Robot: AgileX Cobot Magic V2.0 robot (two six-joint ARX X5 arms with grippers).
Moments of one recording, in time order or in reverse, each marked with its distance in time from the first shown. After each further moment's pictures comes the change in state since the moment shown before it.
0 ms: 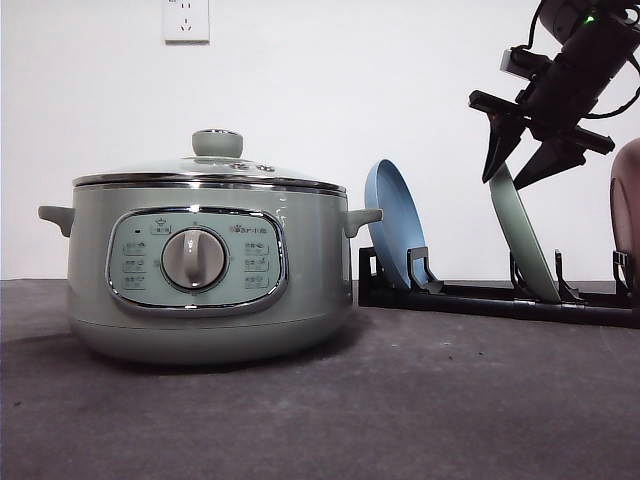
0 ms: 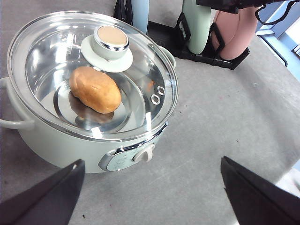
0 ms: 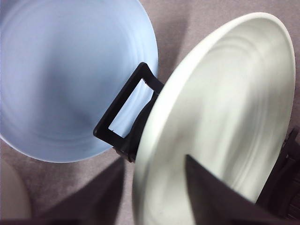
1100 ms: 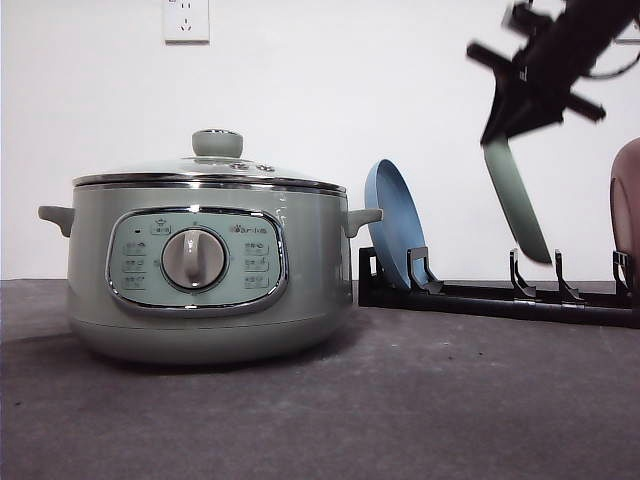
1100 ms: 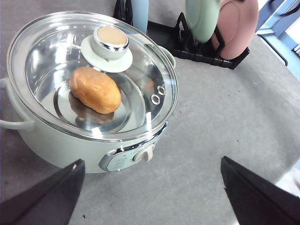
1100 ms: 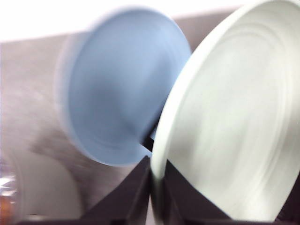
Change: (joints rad) left_arx 0.000 0.000 0.000 0.000 0.000 0.004; right_arx 0.022 -0.121 0.000 0.002 -0.086 0.043
